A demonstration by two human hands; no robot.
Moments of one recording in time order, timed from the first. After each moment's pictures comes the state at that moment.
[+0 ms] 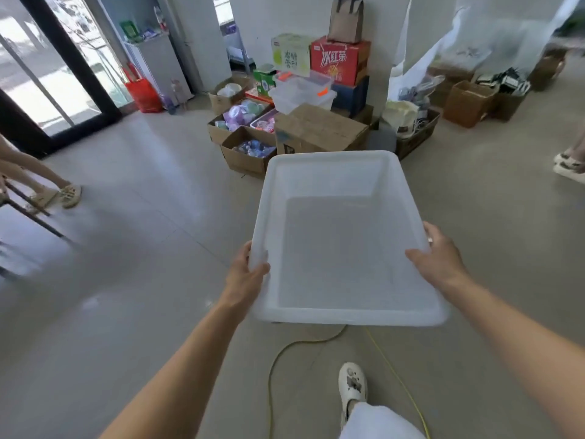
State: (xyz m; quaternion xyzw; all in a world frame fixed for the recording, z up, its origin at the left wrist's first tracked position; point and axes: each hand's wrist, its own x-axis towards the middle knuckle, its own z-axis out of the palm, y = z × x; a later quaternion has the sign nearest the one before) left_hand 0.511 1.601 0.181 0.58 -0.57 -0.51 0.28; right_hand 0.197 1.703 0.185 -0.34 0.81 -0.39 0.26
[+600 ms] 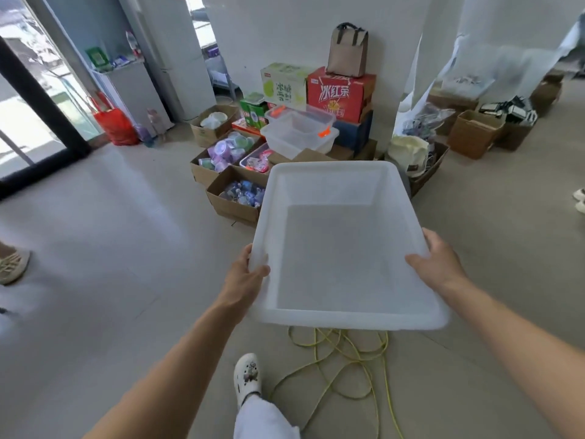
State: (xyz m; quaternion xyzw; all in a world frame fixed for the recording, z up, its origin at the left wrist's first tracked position) left_hand 0.424 1.206 0.180 0.56 -0.58 -0.53 0.25; right_hand 0.122 1.335 0.187 -0.30 0.83 -0.39 0.27
